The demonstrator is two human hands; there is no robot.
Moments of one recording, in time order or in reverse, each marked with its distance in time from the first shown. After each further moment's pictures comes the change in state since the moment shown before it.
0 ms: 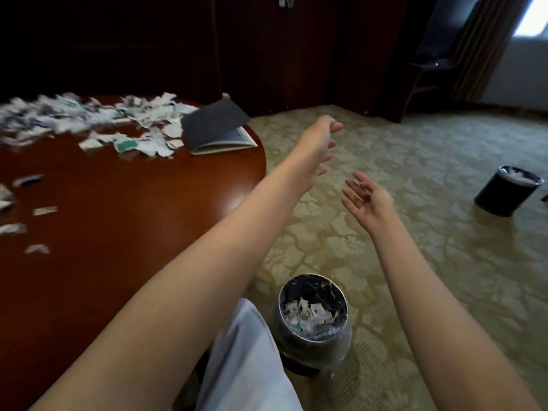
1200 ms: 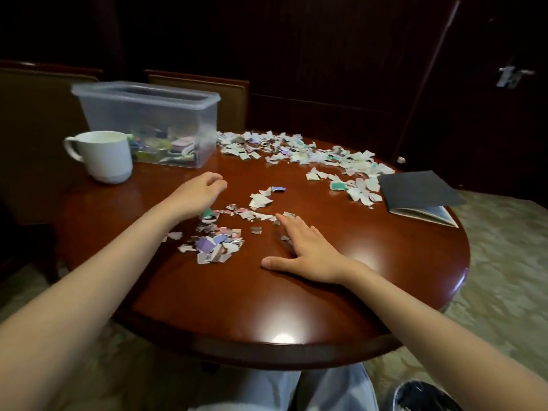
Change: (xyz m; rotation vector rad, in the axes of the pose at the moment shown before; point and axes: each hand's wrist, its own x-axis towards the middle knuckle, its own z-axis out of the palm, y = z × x) left_hand -0.241 -0.005 -0.369 0.882 0.900 -0.146; right_hand -0.177 0.139 0.265 -1.597 -1.381 -0.700
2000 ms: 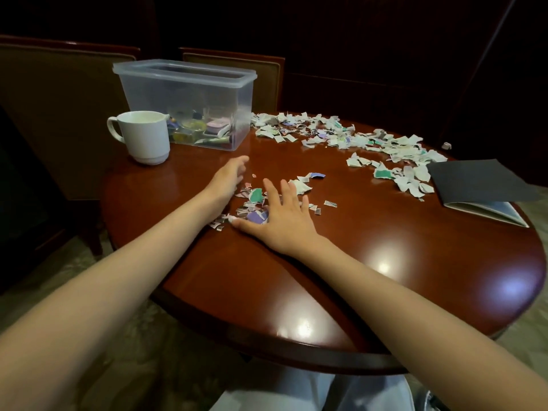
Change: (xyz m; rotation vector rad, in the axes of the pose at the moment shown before) left_hand 0.023 -0.033 0.016 -0.622 0.043 -0.078; right_hand 0.077 -0.074 0.032 -0.029 0.155 0.075
